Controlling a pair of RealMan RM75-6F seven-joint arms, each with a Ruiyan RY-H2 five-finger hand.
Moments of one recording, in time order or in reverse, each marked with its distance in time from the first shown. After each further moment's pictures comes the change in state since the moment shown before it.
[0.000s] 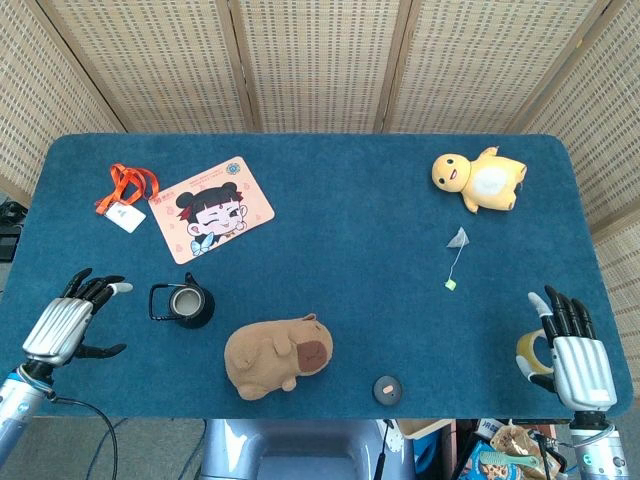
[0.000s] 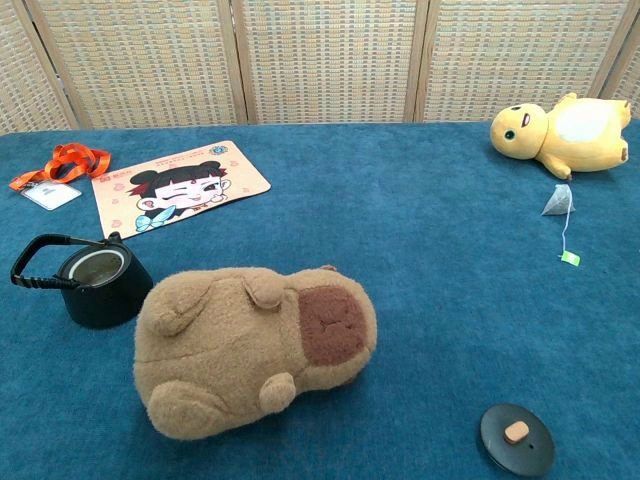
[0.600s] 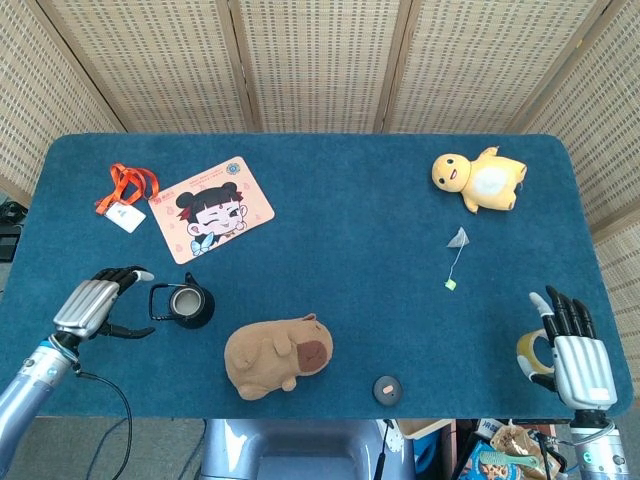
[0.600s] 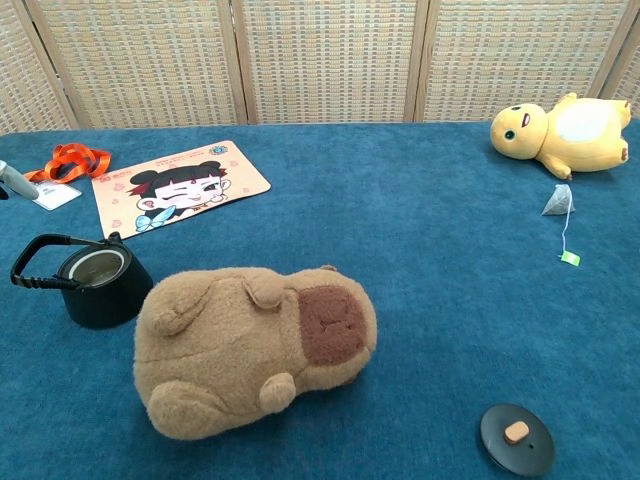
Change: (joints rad) left arm -0.130 -0.050 -0.035 0.071 -0.120 -0.210 -0.028; right arm 0.003 -0.003 0.003 0.007 0.018 -0.013 -0.003
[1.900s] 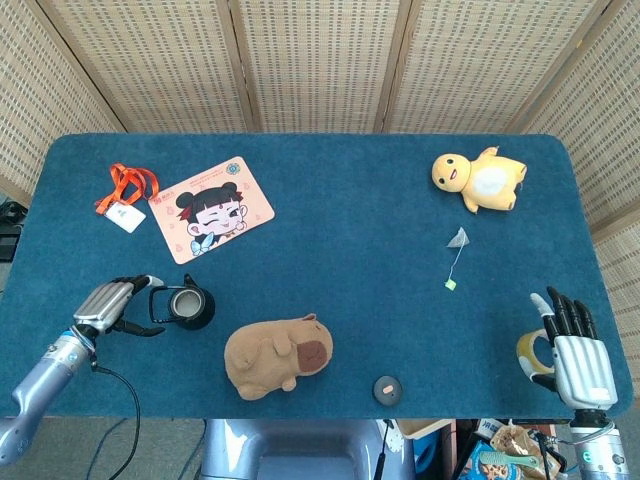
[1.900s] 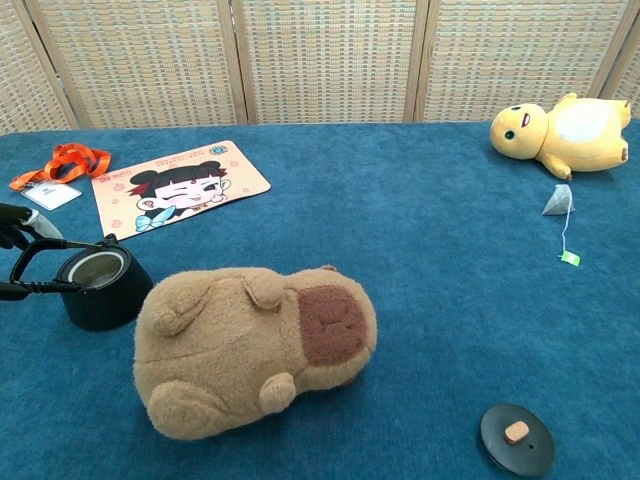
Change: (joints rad) left arm -0.086 -0.094 0.030 0.133 -0.111 -0.164 -0.051; right arm 0.001 0.006 0.000 -0.019 0.022 -0.010 -0.029
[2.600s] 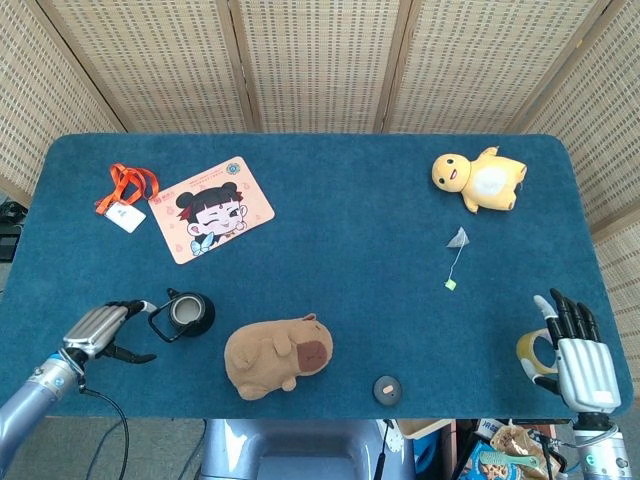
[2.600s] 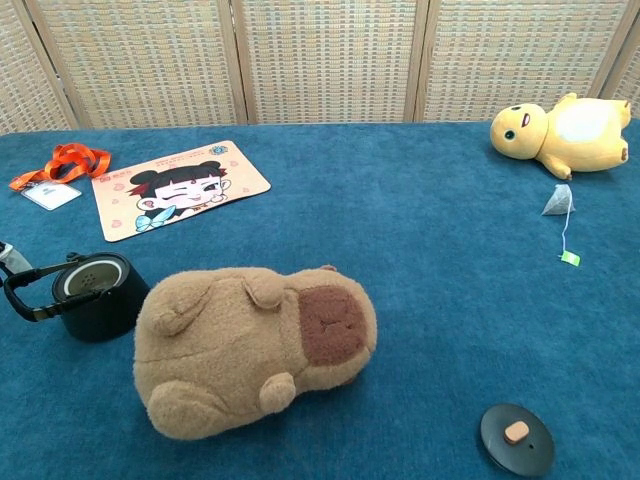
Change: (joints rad) left arm 0.032 0.109 0.073 -0.154 0.041 0.007 0.027; right arm -0.008 -0.002 -0.006 0.018 -0.010 0.007 0.029
